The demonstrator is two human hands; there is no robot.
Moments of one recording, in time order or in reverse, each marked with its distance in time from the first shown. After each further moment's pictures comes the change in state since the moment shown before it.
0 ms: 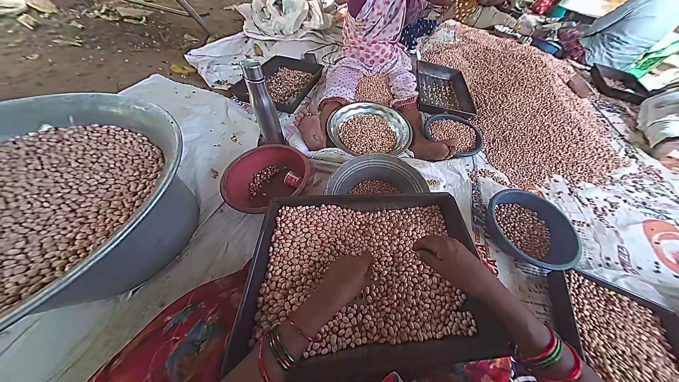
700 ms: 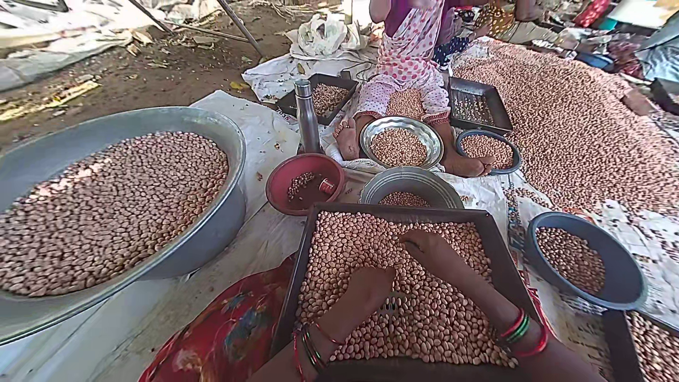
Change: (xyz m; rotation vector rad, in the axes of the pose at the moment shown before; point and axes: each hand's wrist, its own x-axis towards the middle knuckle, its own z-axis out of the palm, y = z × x) left_hand -0.008 -0.016 0.009 0.226 -0.004 -0.024; right_hand 0.074 -0.046 0.030 -0.031 -0.057 -0.091
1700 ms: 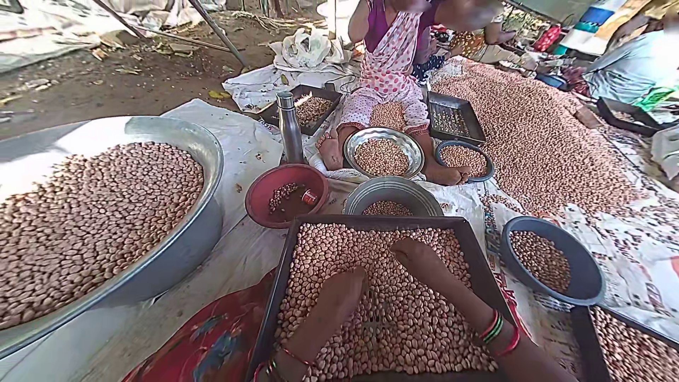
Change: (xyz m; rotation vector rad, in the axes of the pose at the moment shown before) left_hand -0.009 -0.017 -0.009 -0.159 0.080 -0.124; right_hand 0.000 0.020 0.004 -0.060 0.004 0.040
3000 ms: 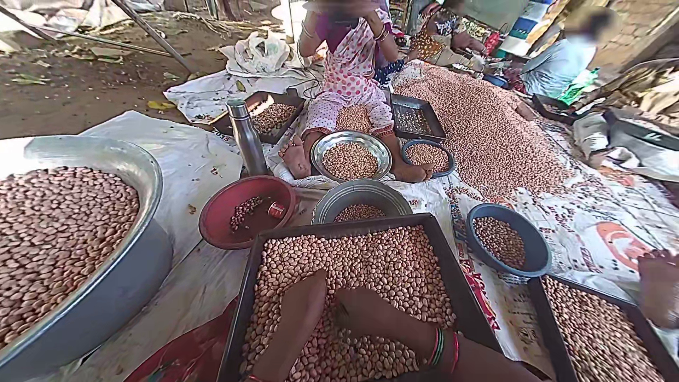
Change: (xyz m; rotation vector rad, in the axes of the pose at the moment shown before) left_hand 0.013 -0.002 -0.001 0.102 0.104 -0.223; right_hand -0.004 -0.043 0.060 0.081 -0.419 0.038
